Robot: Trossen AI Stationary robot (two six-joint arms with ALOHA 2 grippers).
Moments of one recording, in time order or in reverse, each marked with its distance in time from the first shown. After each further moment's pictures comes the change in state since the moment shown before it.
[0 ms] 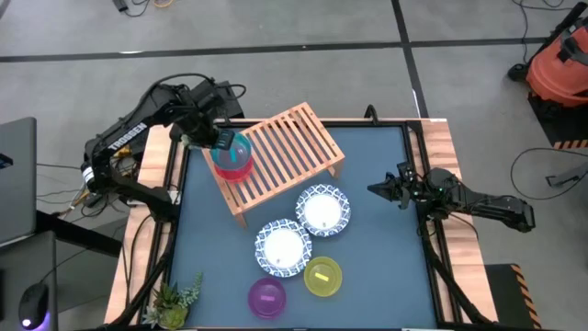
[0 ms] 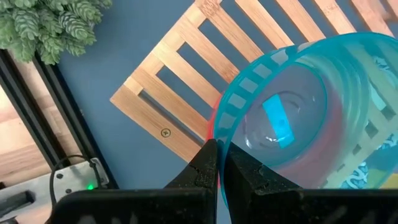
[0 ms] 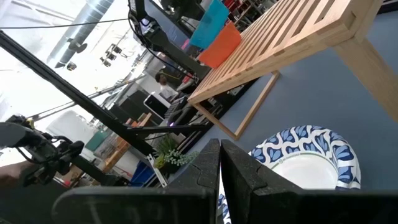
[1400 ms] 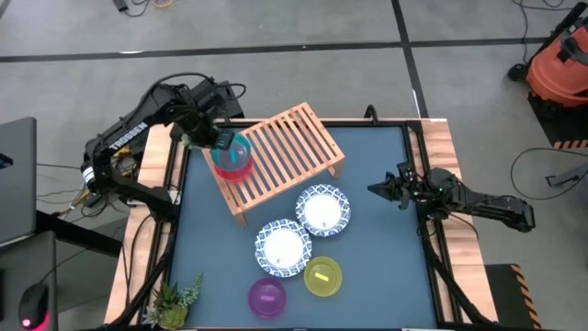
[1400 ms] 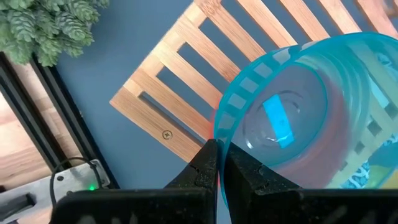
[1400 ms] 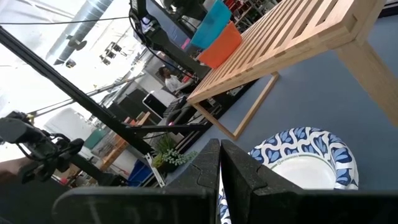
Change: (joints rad) left arm 0.023 -0.001 -0.016 0.010 0.016 0.033; right arm 0.000 0.000 0.000 0.000 0.000 -0.021
